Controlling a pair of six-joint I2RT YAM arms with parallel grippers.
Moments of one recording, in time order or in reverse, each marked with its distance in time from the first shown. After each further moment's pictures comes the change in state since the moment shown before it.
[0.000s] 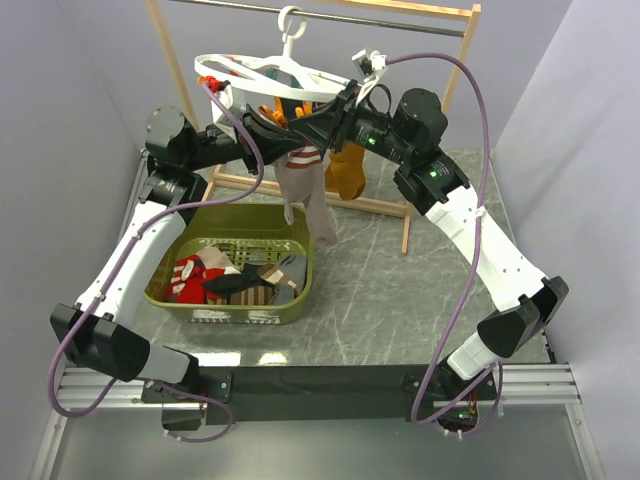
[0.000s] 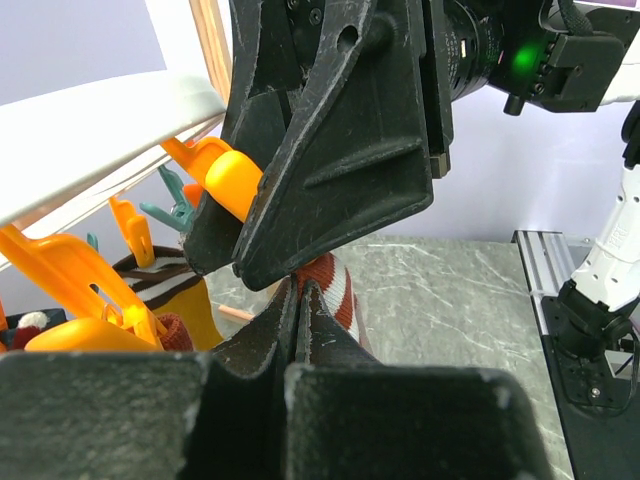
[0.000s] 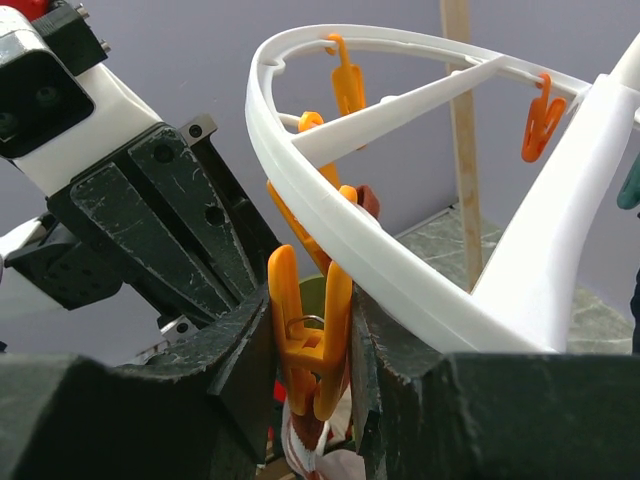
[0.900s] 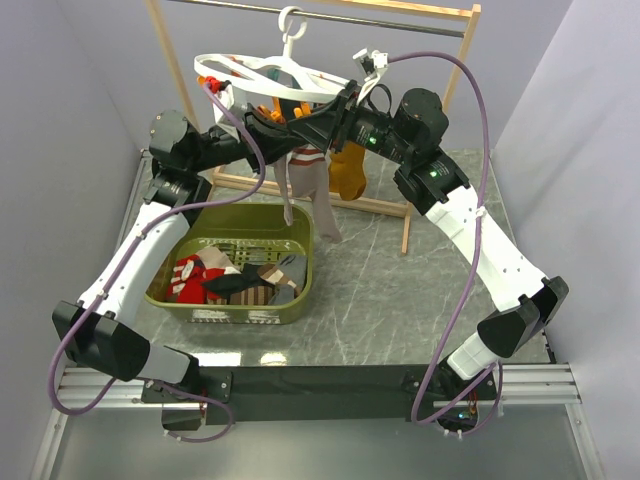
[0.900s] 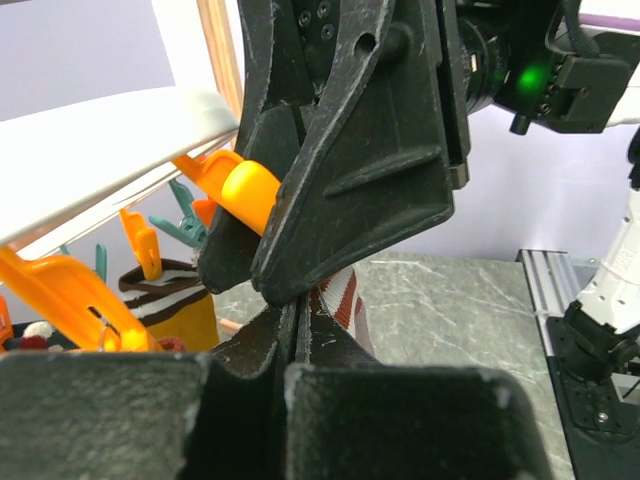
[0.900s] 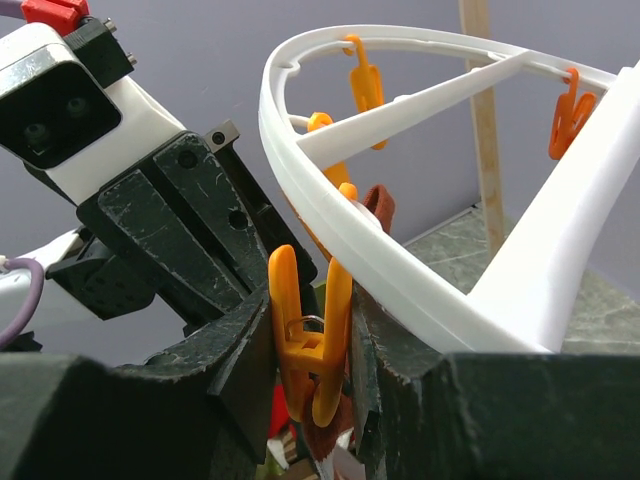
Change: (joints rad) left arm -0.019 0.003 -0.026 0.080 -0.047 -0.044; right arm -0.001 0.000 0.000 0.016 -0.025 0.065
